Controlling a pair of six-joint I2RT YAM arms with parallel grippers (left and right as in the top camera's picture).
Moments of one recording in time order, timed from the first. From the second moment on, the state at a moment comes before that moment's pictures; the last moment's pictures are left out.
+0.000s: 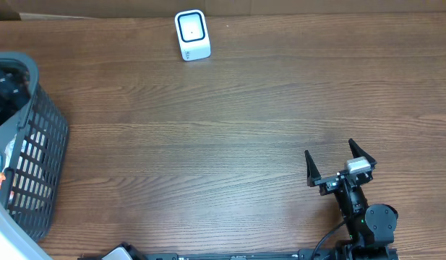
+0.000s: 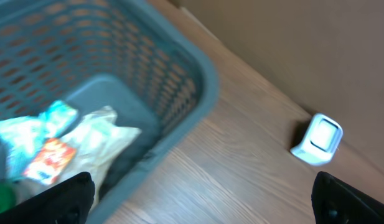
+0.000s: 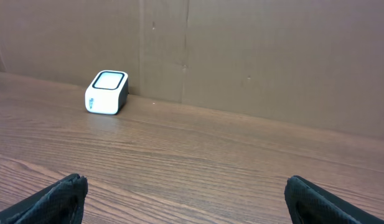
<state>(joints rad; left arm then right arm) 0.64 1.38 2.04 -1.39 0.17 -0.24 0.03 0.01 0.02 -0.02 -0.20 -0.09</state>
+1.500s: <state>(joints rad) 0.82 1.68 2.05 -1.37 -0.02 -0.30 0.03 0.01 0.02 -0.02 -0.20 -0.09</state>
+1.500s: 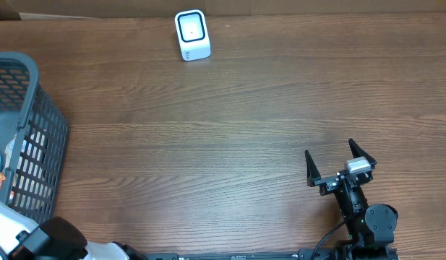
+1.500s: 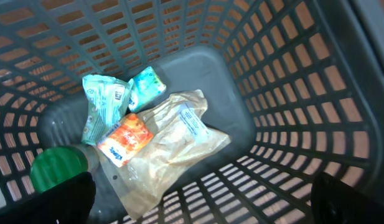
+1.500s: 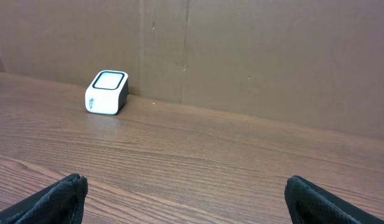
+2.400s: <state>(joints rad) 0.83 1.85 2.02 -1.34 0.01 -0.10 0.03 0.01 0.02 -0.02 -0.20 -0.09</state>
